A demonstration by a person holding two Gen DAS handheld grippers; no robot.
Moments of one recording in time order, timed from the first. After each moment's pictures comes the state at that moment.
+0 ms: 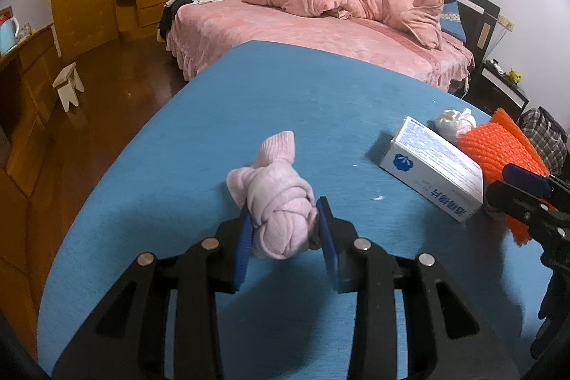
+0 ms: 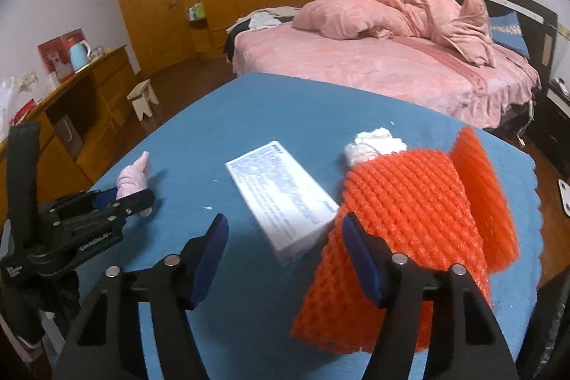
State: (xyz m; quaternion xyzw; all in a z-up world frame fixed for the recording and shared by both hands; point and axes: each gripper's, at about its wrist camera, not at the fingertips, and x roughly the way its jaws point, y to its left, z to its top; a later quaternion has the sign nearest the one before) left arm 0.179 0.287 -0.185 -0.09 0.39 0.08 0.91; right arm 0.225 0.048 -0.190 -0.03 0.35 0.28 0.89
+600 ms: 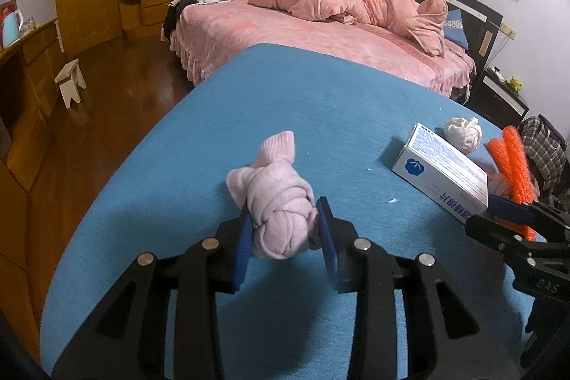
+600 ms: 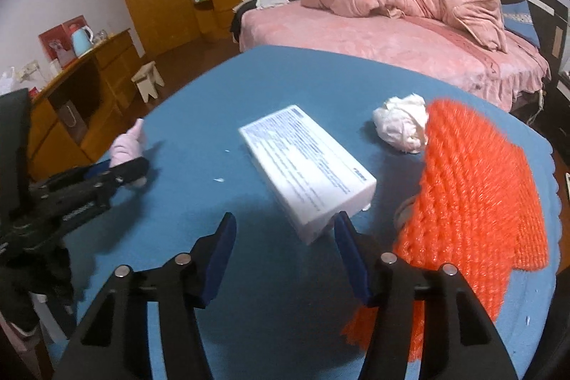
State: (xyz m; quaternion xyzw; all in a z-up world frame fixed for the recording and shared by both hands) left arm 0.172 0.304 -0.185 -0.10 0.38 0.08 0.92; right arm 0.223 0.061 -0.212 -0.04 0.39 0.29 0.87
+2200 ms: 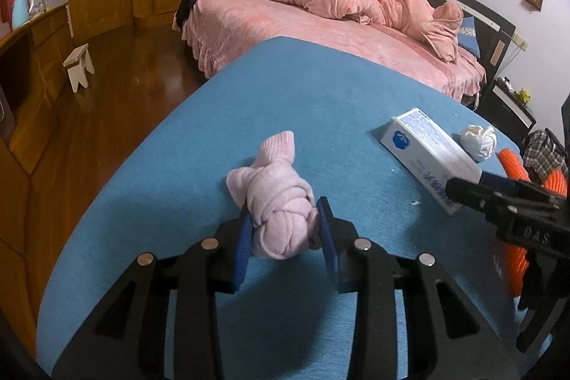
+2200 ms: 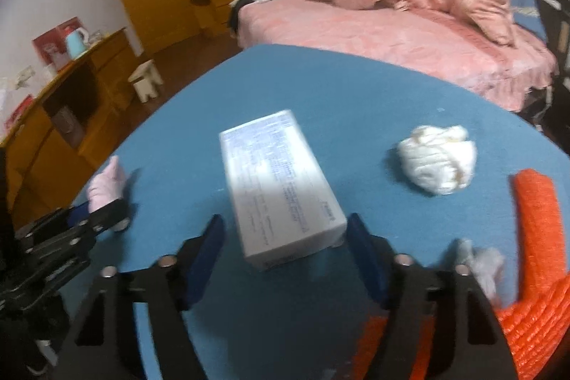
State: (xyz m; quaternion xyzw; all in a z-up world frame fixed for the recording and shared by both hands) left arm 0.177 0.316 -0.194 -0.12 0.39 0.10 0.91; right arm 0.264 0.093 -0.212 -0.03 0.41 0.31 0.86
